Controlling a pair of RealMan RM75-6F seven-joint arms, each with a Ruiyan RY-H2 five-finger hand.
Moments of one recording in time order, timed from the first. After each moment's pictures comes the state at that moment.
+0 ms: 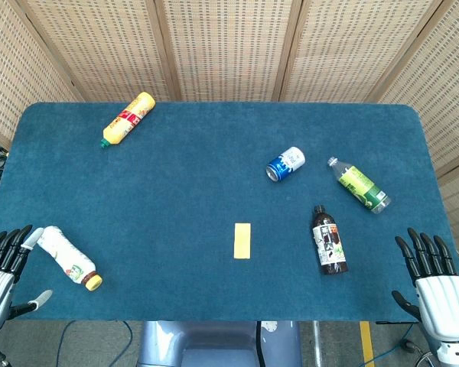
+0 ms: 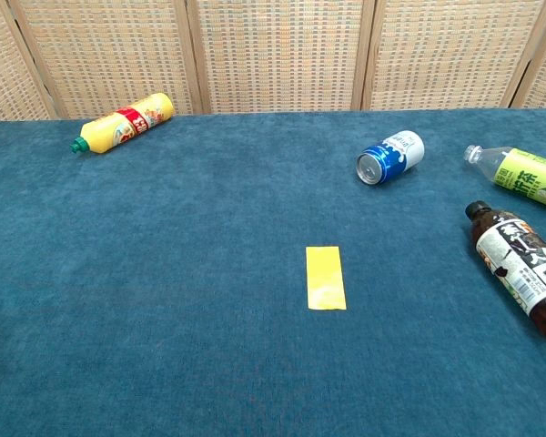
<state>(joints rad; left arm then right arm) 0.02 -1.01 0.06 -1.84 1.75 1.62 0.13 -0.04 -1.06 0.02 -1.78 -1.74 1.65 -0.27</state>
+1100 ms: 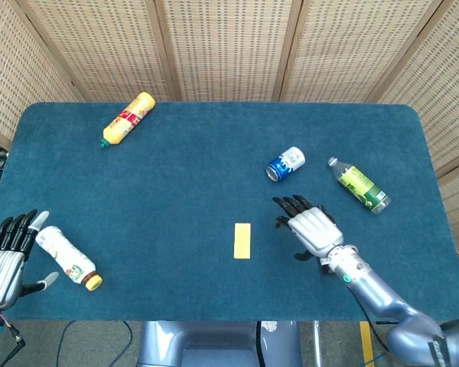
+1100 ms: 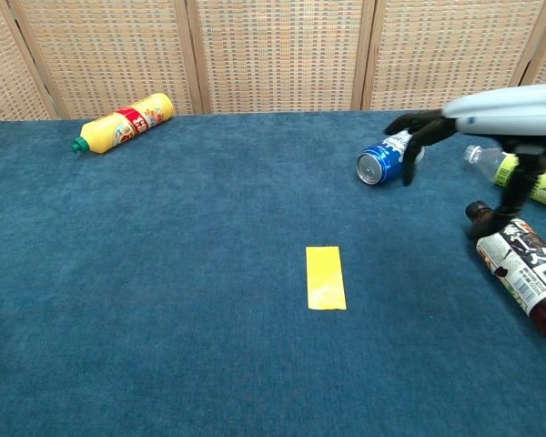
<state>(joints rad) -0.06 -1.08 -0.03 -1.82 1.58 1.50 0.20 0.68 -1.15 0.22 -1.88 -1.16 0.76 -0.40</state>
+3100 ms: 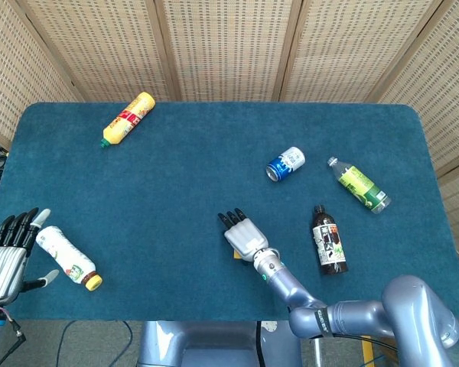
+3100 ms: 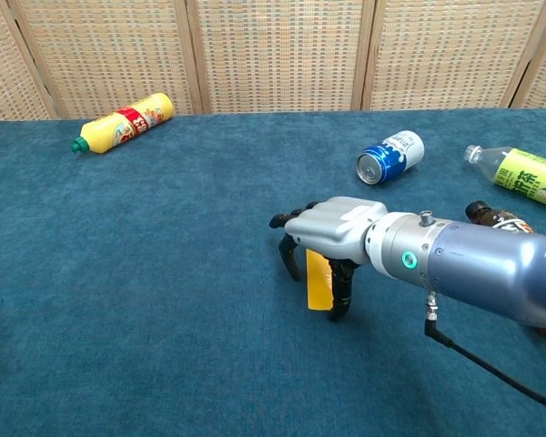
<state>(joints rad) -0.09 -1.08 -0.02 -1.82 1.53 1.48 0.20 1.01 -1.75 0.08 -1.45 -0.77 0.91 -0.75</state>
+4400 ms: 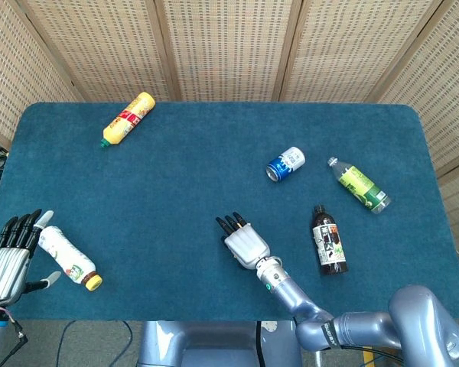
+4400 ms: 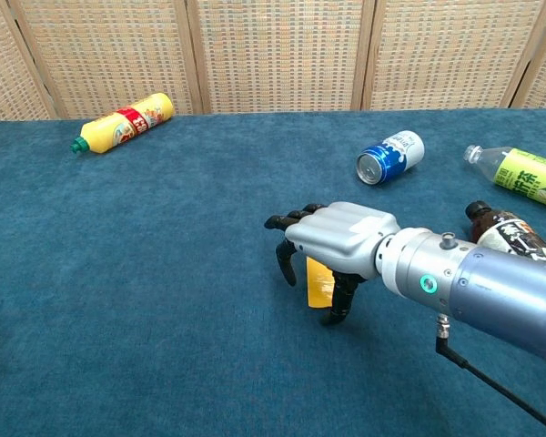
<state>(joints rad) -0.09 -1.08 -0.02 -1.82 1.53 1.47 0.21 0.91 -1.77 0.05 -1.46 -0.96 0.97 -0.68</state>
